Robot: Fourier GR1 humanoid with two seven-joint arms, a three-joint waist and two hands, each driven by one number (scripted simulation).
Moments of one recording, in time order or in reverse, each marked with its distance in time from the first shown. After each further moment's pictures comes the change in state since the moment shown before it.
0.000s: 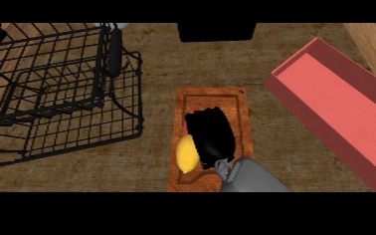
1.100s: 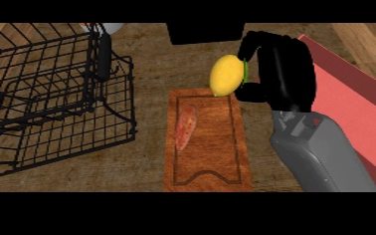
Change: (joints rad) left arm 0.066 0.010 0.042 -0.027 0.008 0.002 0.002; right arm -0.175 -0.129 -0.404 -0.232 0.013 -0.163 0.031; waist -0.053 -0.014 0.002
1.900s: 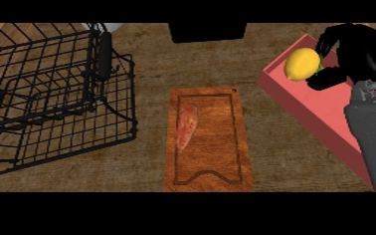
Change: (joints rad) left arm -0.005 0.000 -0.001 -0.014 0.003 0.006 0.002; right arm 0.058 -0.243 -0.294 0.187 -0.185 0.167 -0.104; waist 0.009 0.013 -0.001
